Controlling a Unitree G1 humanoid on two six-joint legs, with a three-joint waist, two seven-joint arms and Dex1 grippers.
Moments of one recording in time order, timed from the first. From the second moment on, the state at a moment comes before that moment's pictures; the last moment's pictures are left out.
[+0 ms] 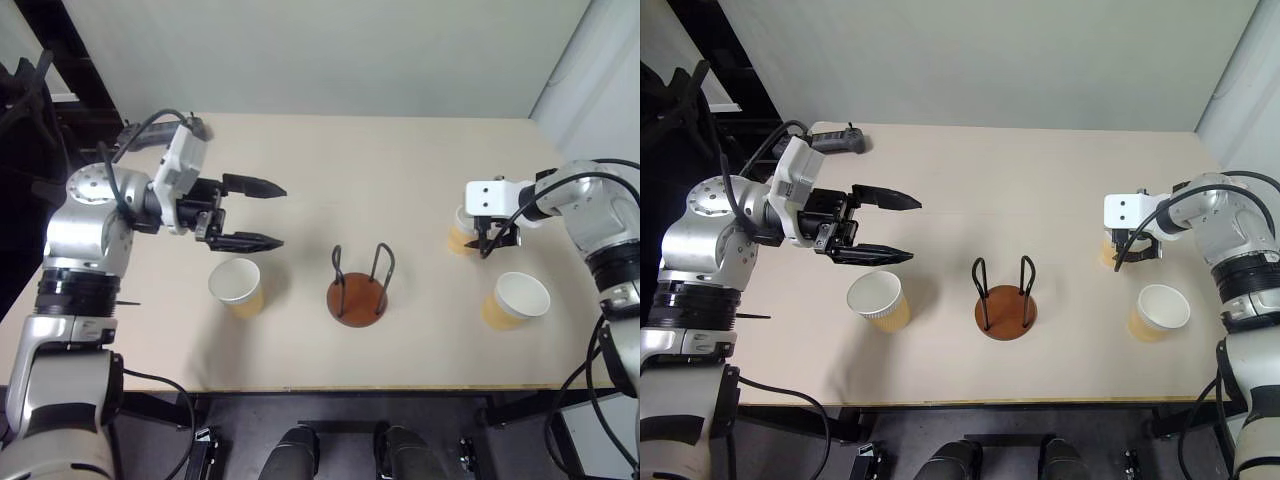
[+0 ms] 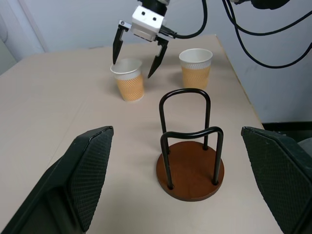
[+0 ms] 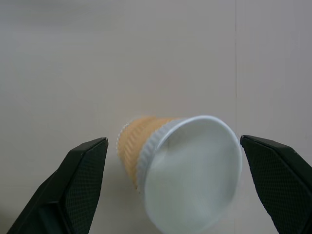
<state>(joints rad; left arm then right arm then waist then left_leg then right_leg) -0.87 0.83 -0.04 0.35 -0.55 0.26 -1.58 -1.09 -0.83 0.39 0.72 -0.35 -0.13 1.20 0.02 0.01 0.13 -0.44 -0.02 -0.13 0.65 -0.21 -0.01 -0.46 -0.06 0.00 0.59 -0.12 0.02</state>
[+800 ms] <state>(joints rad) -0.86 0.80 -0.04 0.31 -0.56 0.27 -1.58 -1.06 -0.83 0.39 0.73 -0.42 -0.19 1.23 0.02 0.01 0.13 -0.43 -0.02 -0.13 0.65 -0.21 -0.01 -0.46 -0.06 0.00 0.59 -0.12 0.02</state>
